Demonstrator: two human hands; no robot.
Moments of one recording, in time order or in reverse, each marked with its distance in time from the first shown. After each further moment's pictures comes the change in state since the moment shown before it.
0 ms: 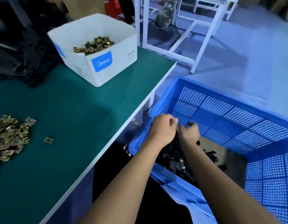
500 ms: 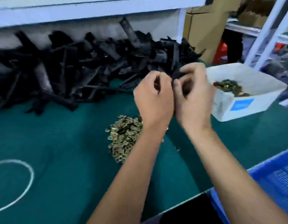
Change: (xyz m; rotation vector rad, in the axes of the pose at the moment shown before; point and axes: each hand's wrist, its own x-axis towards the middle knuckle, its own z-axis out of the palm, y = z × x) left_hand -0.122 -0.032 -0.331 -0.215 1.336 0.066; right_hand -0.338 -0.258 0.070 0.584 -0.502 -1.365
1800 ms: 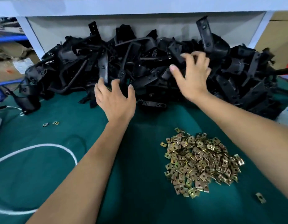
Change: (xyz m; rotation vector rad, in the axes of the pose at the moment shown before) left_hand 0.132 -0.179 -0.191 0.827 0.222 -0.167; right_hand 0.075 0.047 0.250 -0.362 -0.414 -0.183
